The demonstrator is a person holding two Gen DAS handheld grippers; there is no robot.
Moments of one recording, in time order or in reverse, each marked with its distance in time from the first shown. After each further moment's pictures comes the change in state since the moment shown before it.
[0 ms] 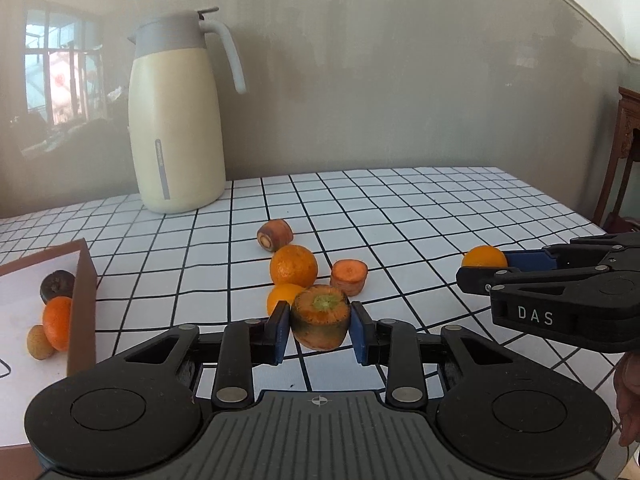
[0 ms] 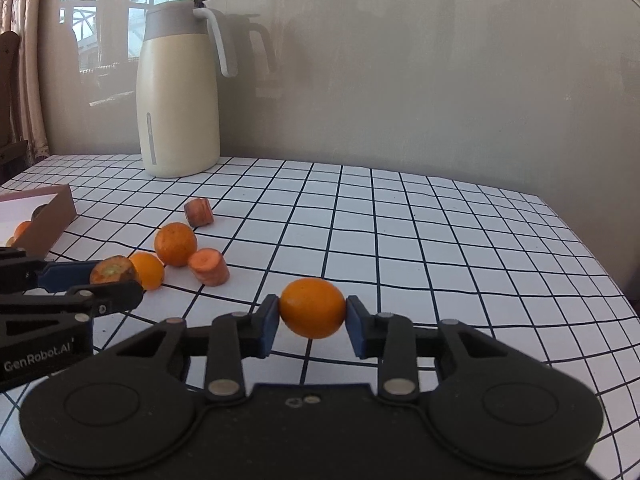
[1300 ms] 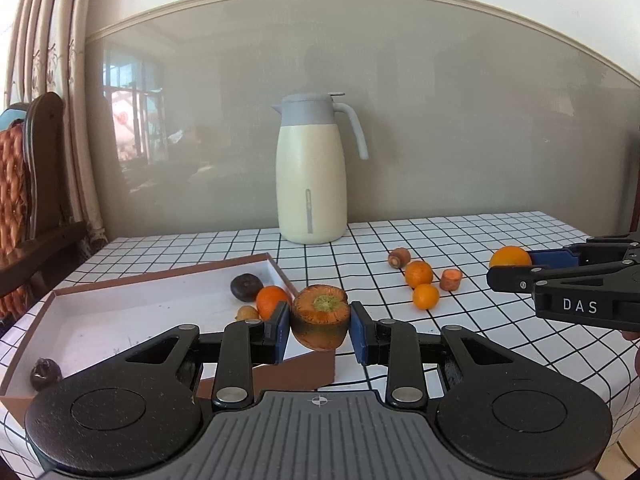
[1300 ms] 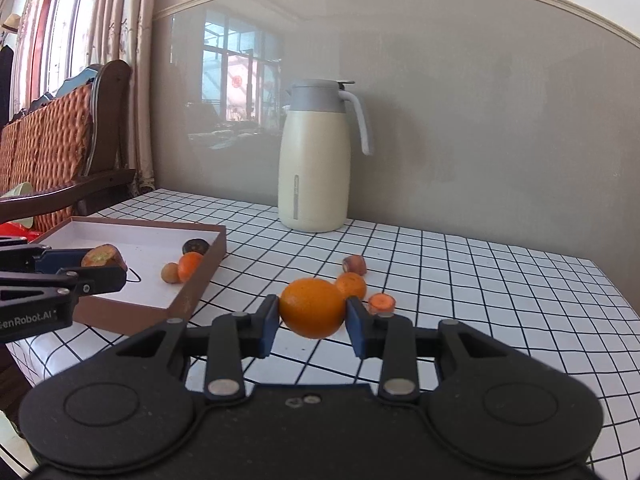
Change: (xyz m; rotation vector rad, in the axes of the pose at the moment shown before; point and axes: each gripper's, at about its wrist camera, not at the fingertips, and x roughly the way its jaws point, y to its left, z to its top) left arm -0.152 0.101 -0.039 -0.029 -0.151 0.181; right arm -0.091 0.107 -0.003 -0.092 -0.169 0.197
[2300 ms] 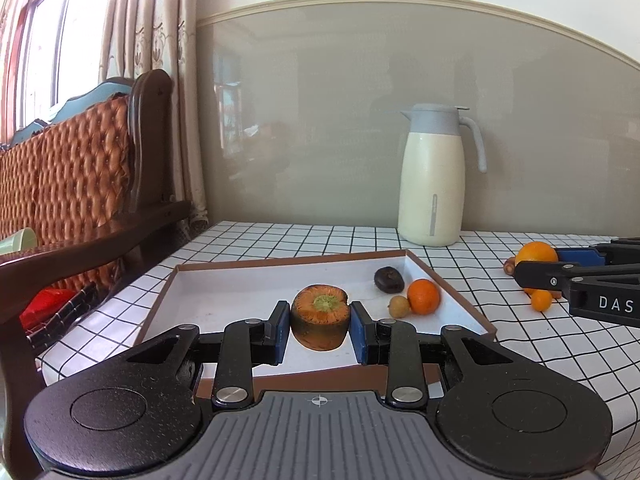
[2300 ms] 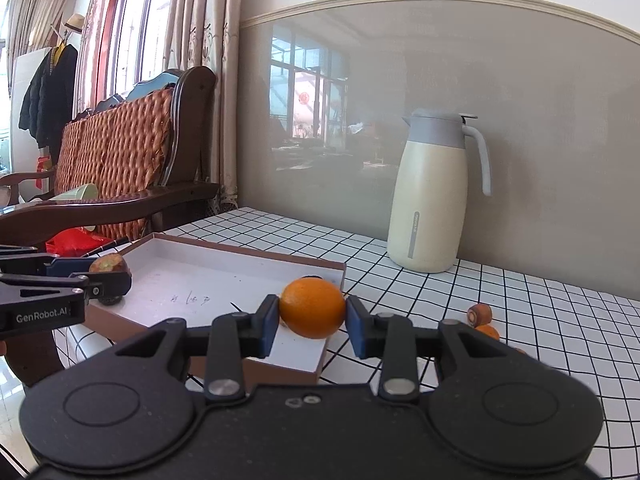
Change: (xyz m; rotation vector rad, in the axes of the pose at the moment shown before) left arm -0.027 0.108 -0.019 -0.102 -0.008 0.217; right arm 0.026 0.093 0.027 -0.075 -0.063 0.180
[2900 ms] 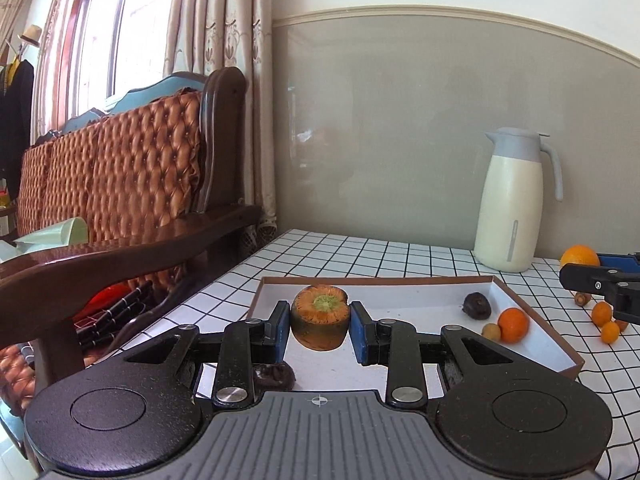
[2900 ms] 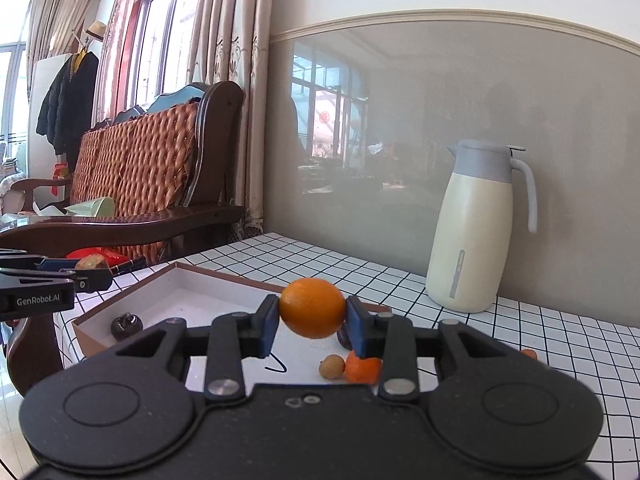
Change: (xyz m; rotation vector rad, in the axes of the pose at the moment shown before) left arm 0.017 0.067 0.010 -0.079 -0.023 0.144; right arm 0.035 0.035 0.025 -0.036 -0.061 0.049
